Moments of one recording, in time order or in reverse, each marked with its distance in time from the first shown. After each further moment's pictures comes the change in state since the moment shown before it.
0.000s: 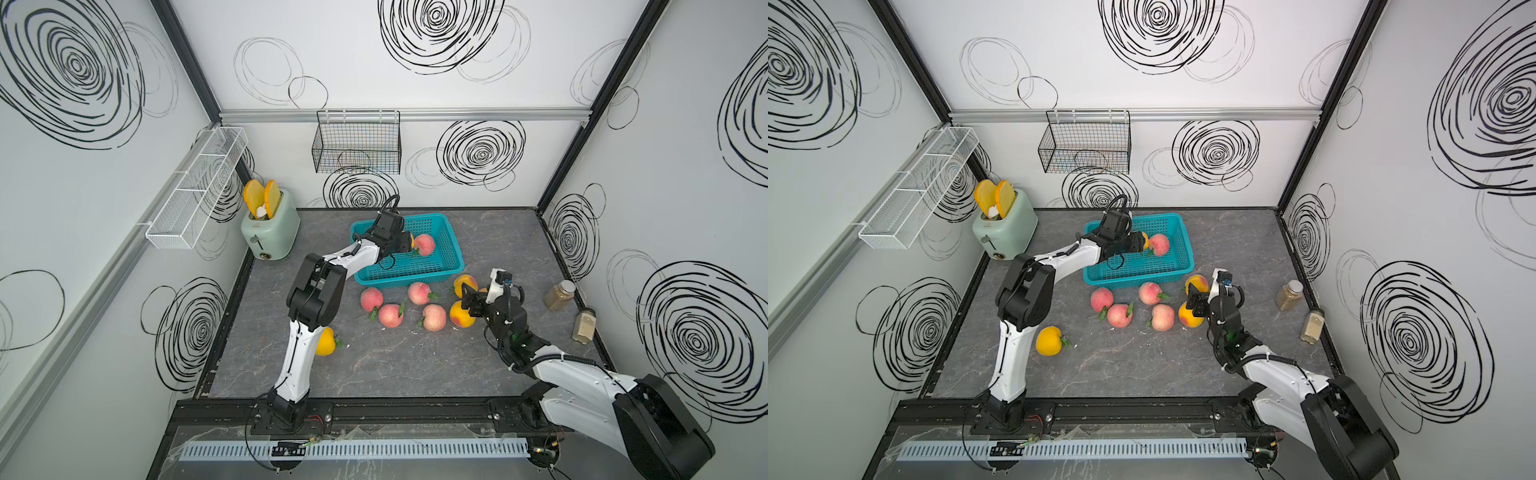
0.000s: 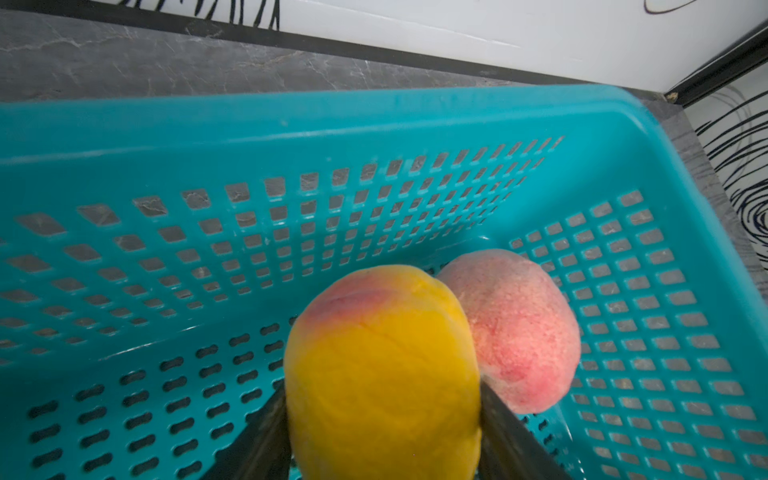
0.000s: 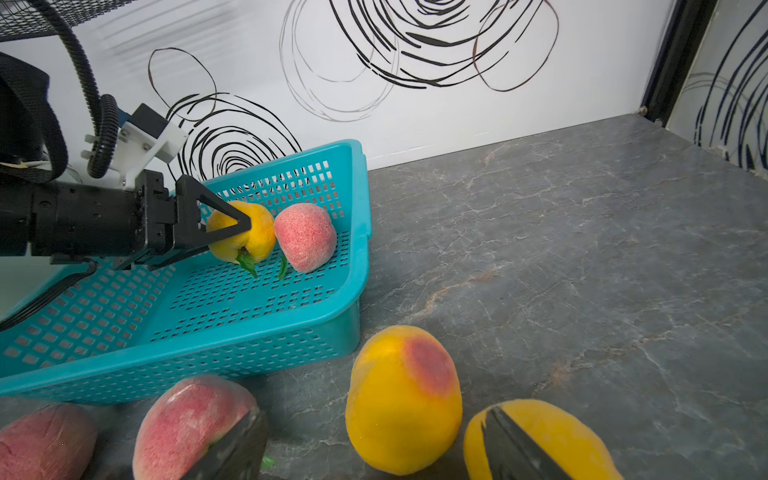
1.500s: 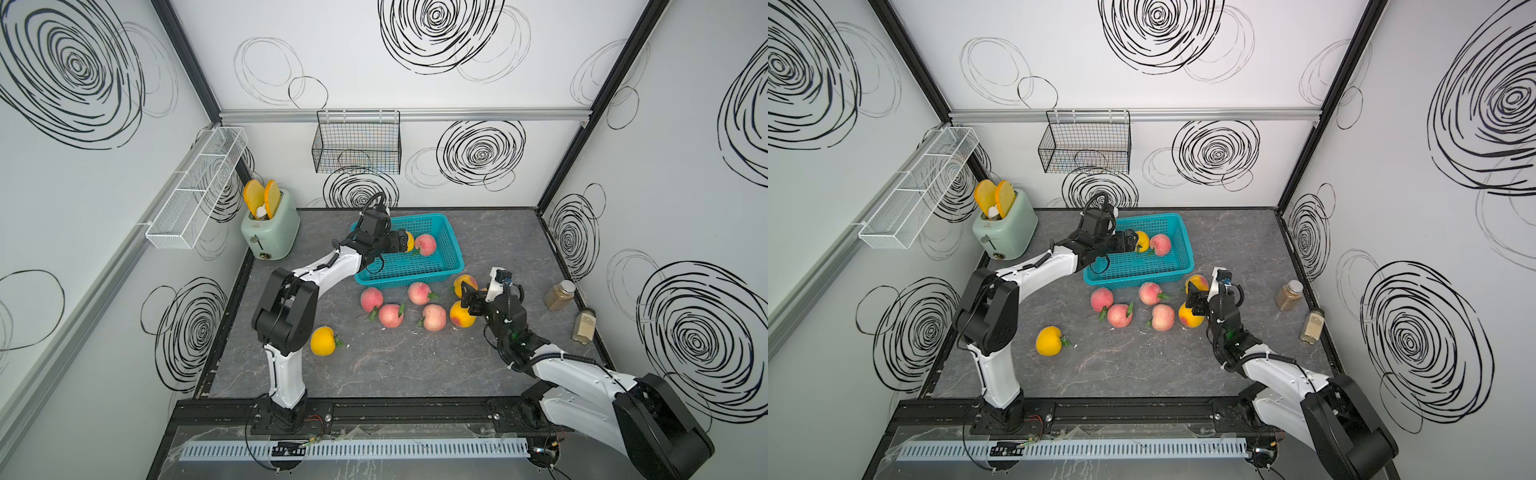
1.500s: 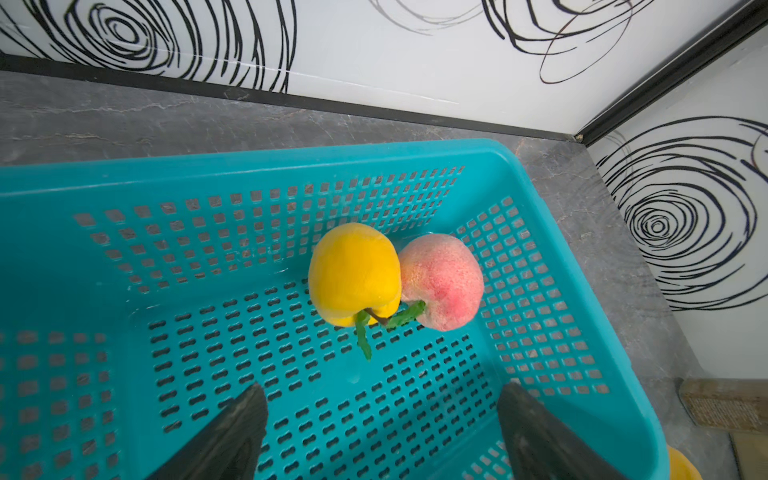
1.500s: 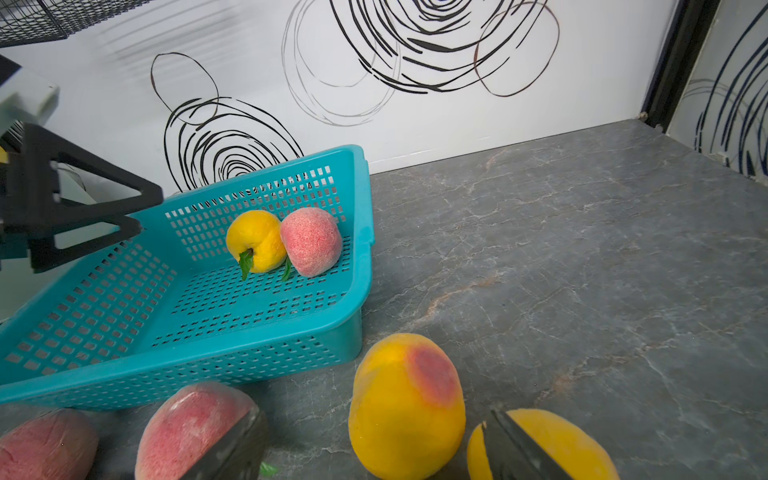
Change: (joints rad) left arm 0.025 -0.369 -0.322 0.084 0.033 -0.003; right arm 0.000 0.006 0.014 -0.001 0.003 -0.004
